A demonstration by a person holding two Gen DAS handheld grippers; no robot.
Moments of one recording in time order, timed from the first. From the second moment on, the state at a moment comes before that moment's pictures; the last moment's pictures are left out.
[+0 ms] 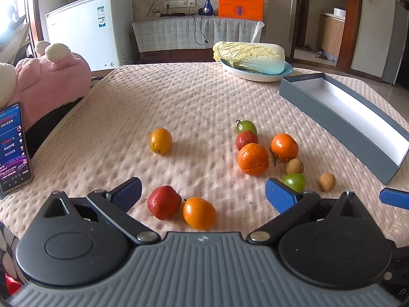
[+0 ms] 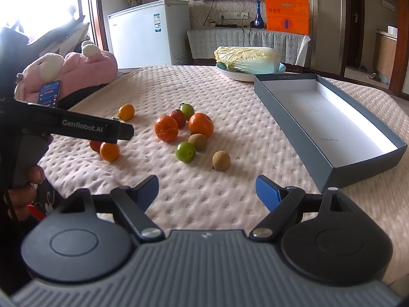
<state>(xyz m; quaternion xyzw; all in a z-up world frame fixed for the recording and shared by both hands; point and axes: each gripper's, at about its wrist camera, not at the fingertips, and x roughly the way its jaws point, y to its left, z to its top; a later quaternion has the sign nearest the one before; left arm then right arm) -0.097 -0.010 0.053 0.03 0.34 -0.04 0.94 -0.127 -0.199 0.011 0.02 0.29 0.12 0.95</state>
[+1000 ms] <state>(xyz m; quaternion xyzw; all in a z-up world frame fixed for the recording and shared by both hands) -0.107 0.005 0.037 0.04 0.38 -0.13 0.92 -0.083 -0.203 0.012 -0.01 0.29 0.14 0.94</state>
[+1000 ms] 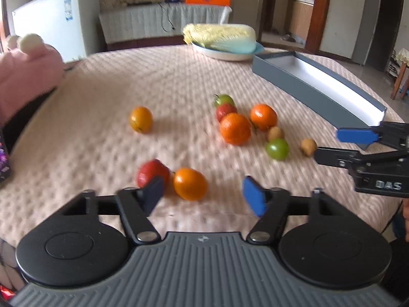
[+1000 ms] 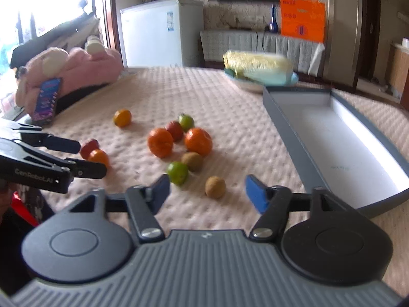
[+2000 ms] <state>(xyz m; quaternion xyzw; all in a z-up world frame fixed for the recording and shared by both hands) -0.085 -0.010 0.018 0.05 0.39 -0.12 0.91 -0.072 -0.206 0.015 -0.01 0.28 0.13 0.95</state>
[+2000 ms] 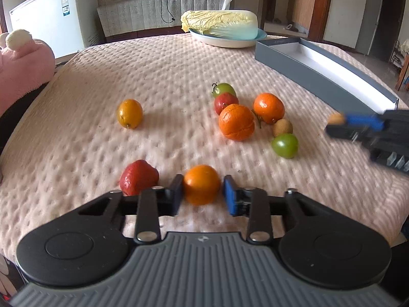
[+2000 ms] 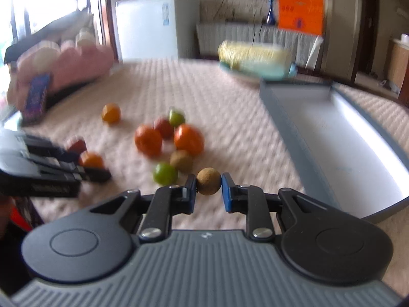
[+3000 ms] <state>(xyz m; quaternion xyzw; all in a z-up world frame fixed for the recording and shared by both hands) -0.080 -0.067 0.052 0.00 0.32 -0.21 0.92 -0.053 -0.286 0.008 0.16 0.34 0.02 0.93</state>
